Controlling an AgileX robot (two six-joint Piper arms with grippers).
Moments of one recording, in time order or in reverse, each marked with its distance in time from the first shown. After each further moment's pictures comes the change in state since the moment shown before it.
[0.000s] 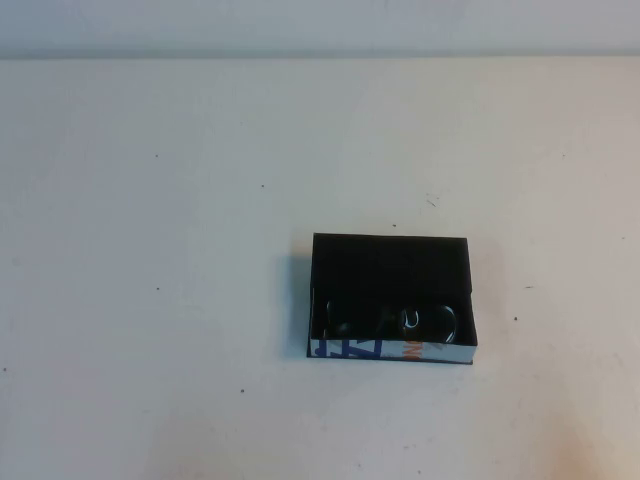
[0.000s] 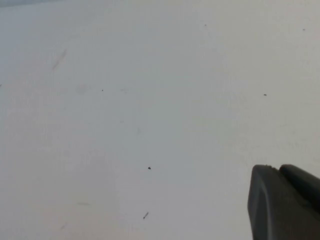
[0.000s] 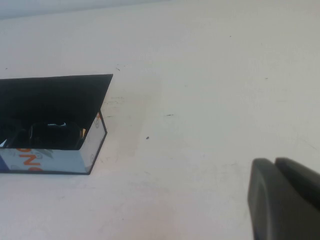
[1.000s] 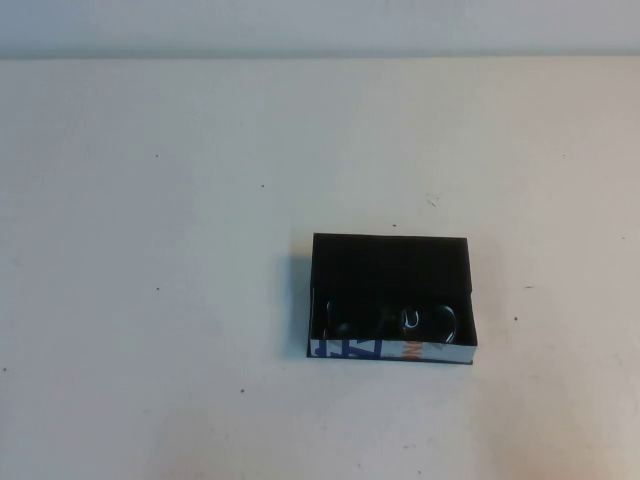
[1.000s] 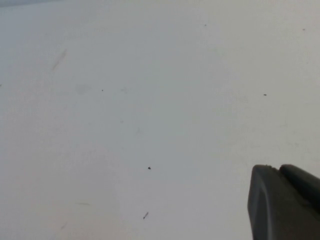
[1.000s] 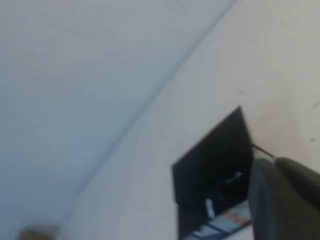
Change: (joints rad) right arm 0.000 0.000 0.000 0.819 -0.018 0.000; left arm 0.000 0.000 0.000 0.000 0.000 0.000
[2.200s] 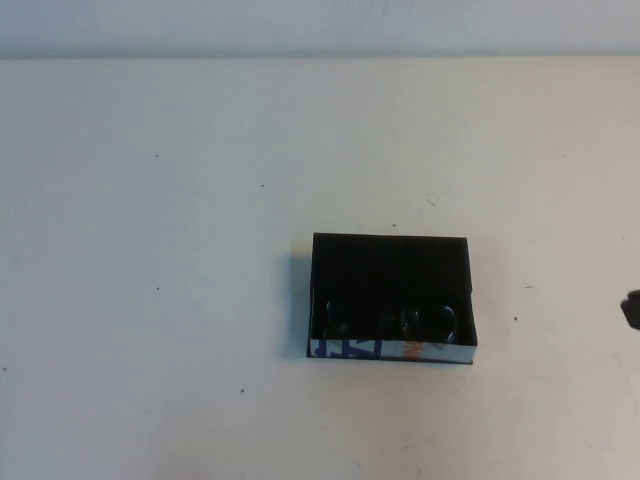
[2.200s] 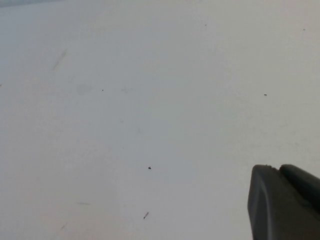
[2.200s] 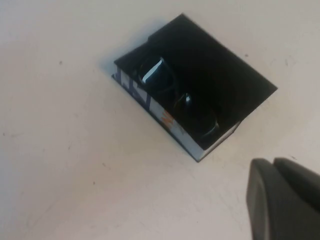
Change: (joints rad) right arm 0.000 0.797 -0.785 -0.462 0.627 -0.848; left arm 0.000 0.000 0.000 0.000 0.000 0.000
